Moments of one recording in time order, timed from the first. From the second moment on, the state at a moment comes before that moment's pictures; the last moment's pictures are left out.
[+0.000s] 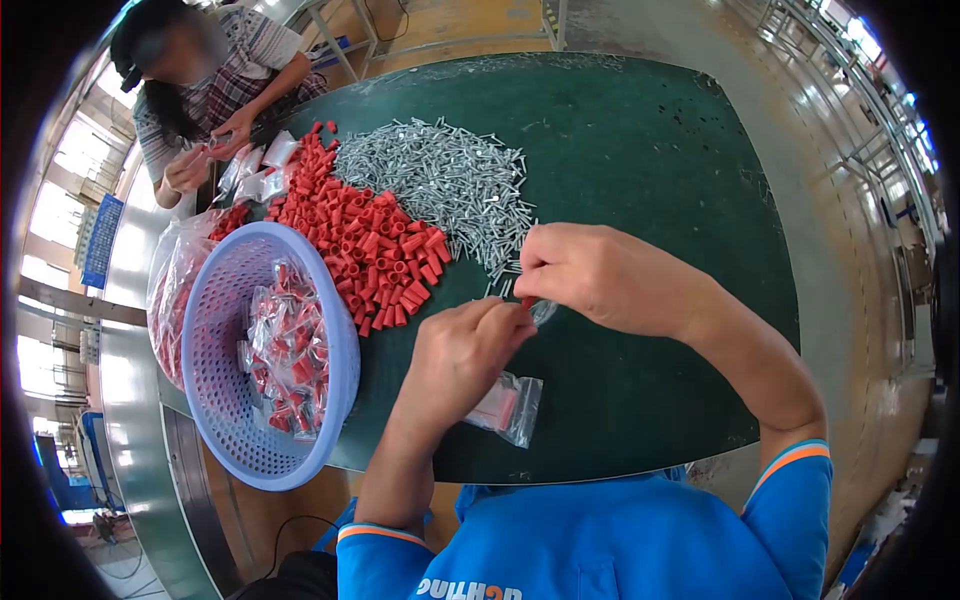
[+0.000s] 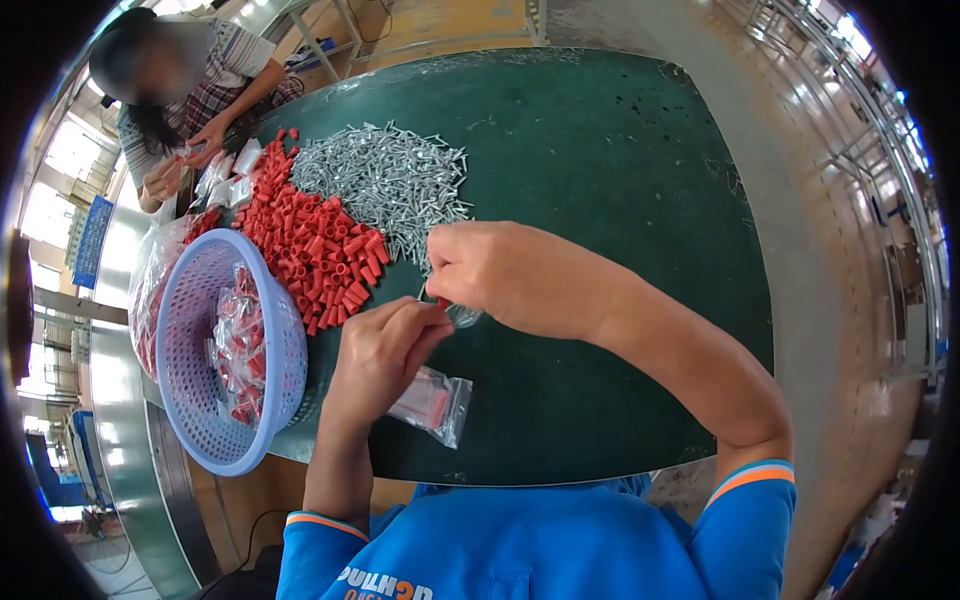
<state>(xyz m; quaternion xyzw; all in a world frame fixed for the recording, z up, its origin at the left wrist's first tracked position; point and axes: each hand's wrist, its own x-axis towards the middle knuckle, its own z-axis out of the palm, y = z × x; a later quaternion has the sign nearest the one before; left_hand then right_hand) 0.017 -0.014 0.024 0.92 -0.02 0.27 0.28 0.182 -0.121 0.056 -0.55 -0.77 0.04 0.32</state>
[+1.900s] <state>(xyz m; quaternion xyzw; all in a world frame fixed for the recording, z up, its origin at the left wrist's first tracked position) 0.022 -0.003 0.020 0.89 0.04 0.30 0.33 0.173 -0.135 0.020 -0.64 -0.54 0.23 0.50</state>
